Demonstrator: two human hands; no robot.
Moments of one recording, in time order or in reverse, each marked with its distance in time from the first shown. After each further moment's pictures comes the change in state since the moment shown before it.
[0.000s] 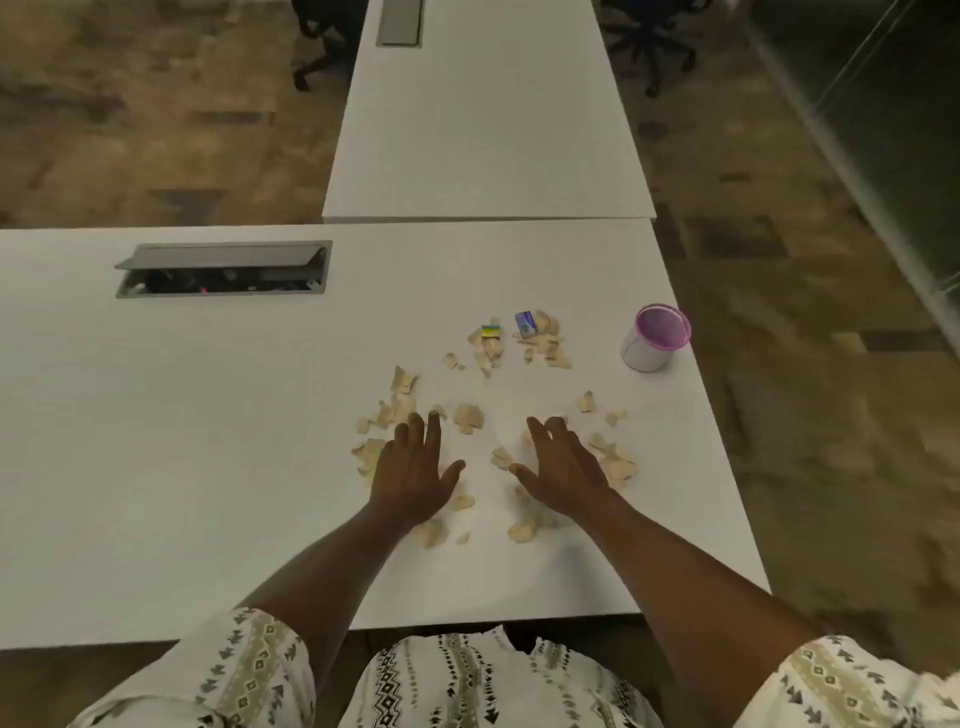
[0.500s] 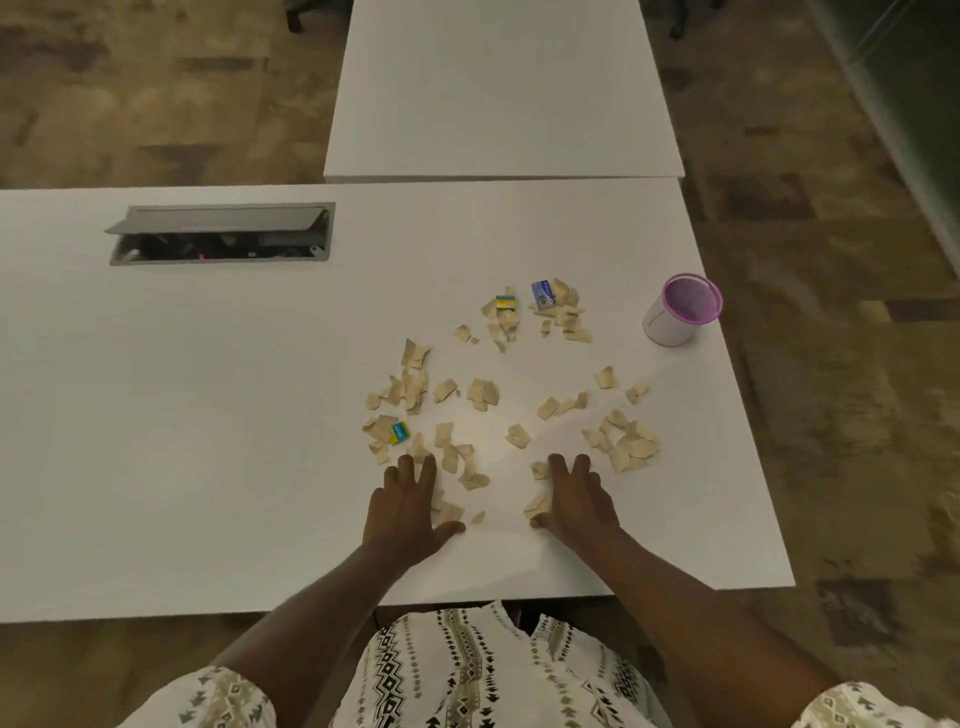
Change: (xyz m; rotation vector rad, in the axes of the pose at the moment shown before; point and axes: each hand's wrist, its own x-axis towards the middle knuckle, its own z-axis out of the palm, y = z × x) left_hand -0.052 -0.032 0.058 -0.029 -0.190 -0.046; right_hand -0.028 0.003 0.070 0.026 -0.153 0.234
